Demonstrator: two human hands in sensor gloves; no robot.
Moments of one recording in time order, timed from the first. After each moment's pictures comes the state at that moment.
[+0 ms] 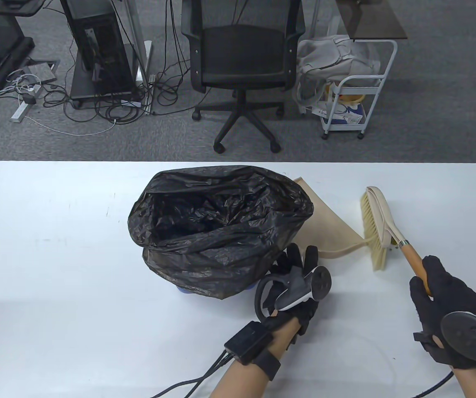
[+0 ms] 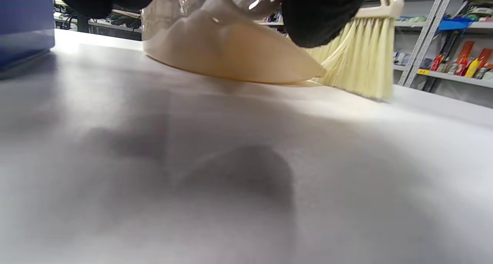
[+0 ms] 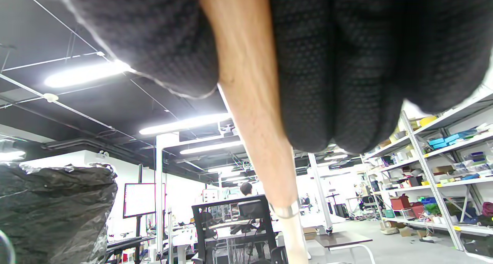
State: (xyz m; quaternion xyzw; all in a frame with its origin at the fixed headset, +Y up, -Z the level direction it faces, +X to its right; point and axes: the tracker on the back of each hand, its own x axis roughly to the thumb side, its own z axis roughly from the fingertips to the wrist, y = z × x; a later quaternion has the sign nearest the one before) left_hand 0.095 -0.750 -0.324 -0.09 -0.16 0.07 0.98; right_hand 0.331 -0.600 -0.203 0.03 -0.30 0.95 0.12
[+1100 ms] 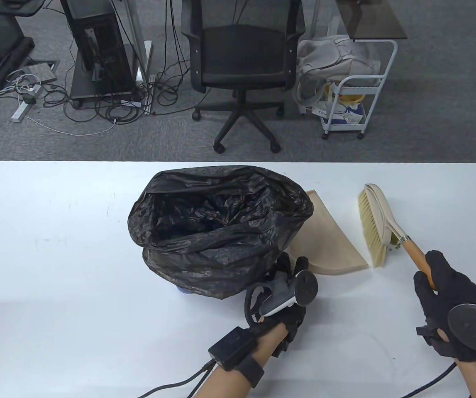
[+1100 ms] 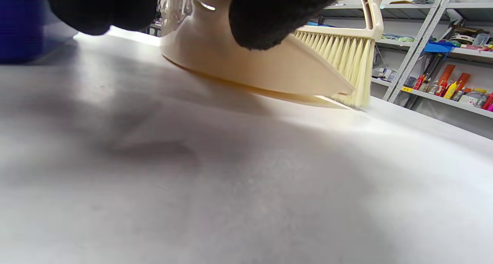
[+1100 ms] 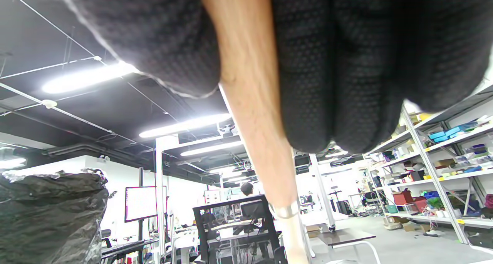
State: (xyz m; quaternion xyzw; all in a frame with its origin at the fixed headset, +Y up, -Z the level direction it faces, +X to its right) left_hand 0.064 -0.751 -0.308 -0.10 -0.18 0.13 0.97; right_hand 0.339 -0.595 -0.213 0.04 -0.30 0.94 0.13
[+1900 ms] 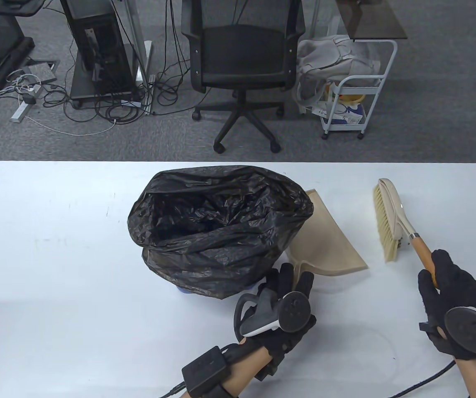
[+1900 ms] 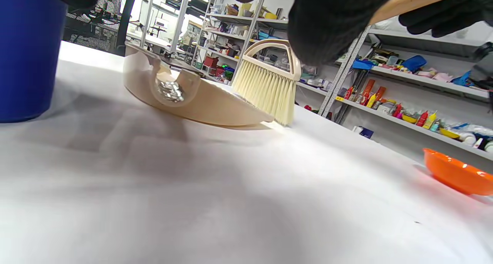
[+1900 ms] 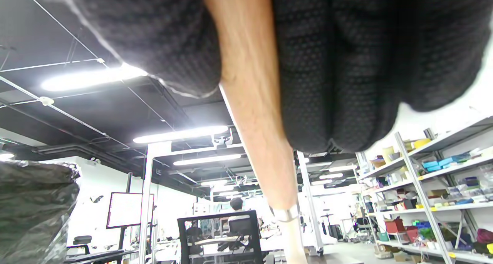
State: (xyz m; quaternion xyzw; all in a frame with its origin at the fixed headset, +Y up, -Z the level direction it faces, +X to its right) left_hand 0.035 -0.700 -0.248 -0.08 -0.28 0.16 0.94; right_hand 0.346 -0.603 -0.214 0.02 -0.34 0.94 0.09
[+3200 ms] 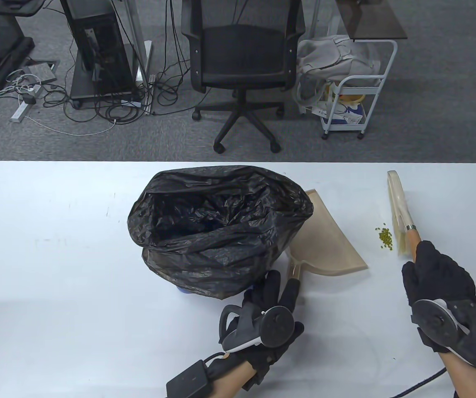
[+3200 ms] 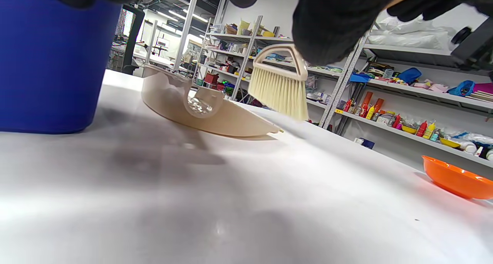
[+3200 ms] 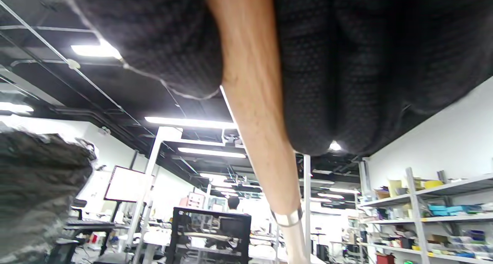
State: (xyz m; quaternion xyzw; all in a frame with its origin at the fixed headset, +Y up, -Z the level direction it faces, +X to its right) left_hand 0.011 -0.701 -0.232 -0.05 -0.27 0.16 0.95; right_hand 0.298 -0.583 -0.213 0.05 -0.35 0.94 -0.01
